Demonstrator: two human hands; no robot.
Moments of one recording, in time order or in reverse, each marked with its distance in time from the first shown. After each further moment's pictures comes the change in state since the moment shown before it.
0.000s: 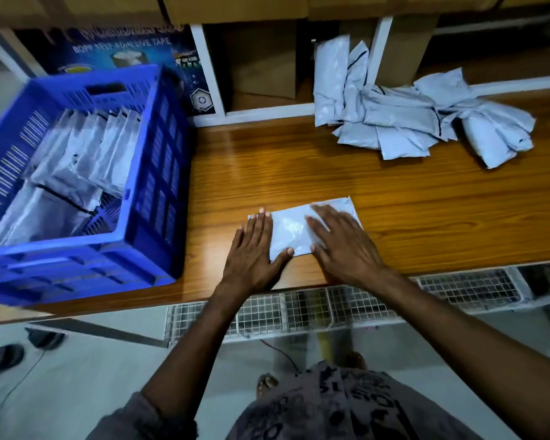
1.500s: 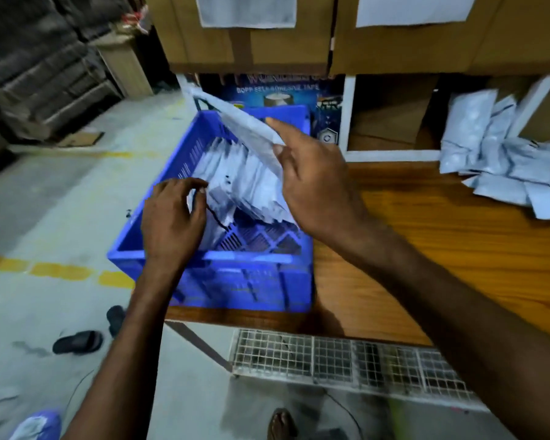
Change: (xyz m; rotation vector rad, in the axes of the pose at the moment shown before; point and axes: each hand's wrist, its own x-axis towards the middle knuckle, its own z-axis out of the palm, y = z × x) left_hand -0.100 -0.260 -0.253 -0.013 0.814 -0.268; right_hand 0.151 -0.315 -0.200 0.715 0.552 -0.190
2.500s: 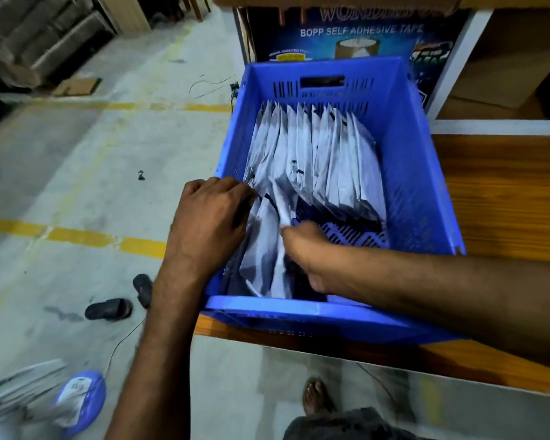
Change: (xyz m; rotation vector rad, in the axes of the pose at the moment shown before) left_hand 0.060 -0.110 0.007 0.222 -0.433 0.269; right_hand 0.029 0.003 0.229 0.269 -0.417 1.259
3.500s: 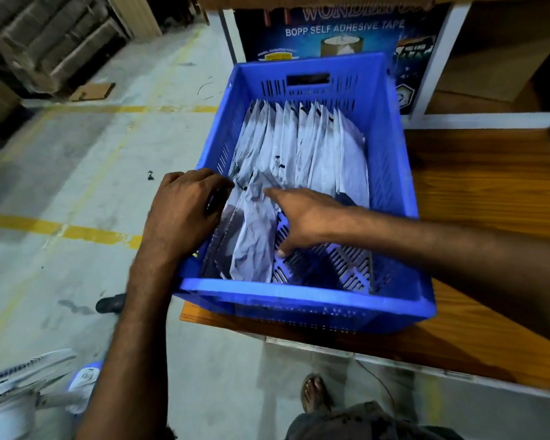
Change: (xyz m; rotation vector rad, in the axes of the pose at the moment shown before) left_hand 0.000 0.011 -0.009 -0.025 -0.024 -0.061; right_hand 0.019 -0.015 -0.075 -1.077 -0.176 -0.765
